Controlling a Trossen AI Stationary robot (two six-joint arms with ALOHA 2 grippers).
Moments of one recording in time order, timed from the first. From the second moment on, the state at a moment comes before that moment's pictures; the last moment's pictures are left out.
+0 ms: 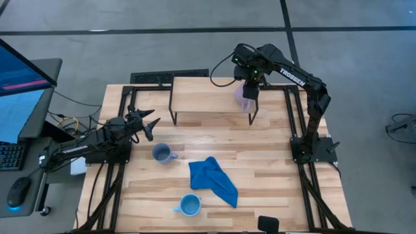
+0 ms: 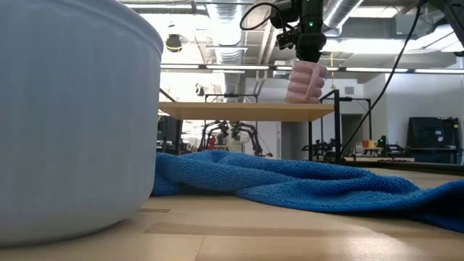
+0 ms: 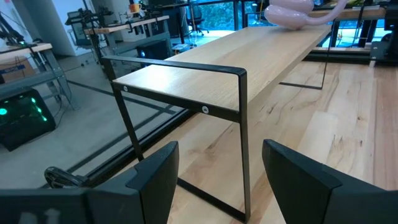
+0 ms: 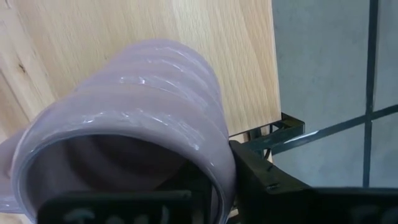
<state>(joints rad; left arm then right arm) 0.33 0.12 0.06 -0.10 -0.33 0.06 -0.59 1.85 2.02 -1.56 0.18 -0.45</state>
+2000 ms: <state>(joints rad) 0.33 0.12 0.06 -0.10 -0.33 0.06 -0.60 1.85 2.02 -1.42 0.29 -0.51</state>
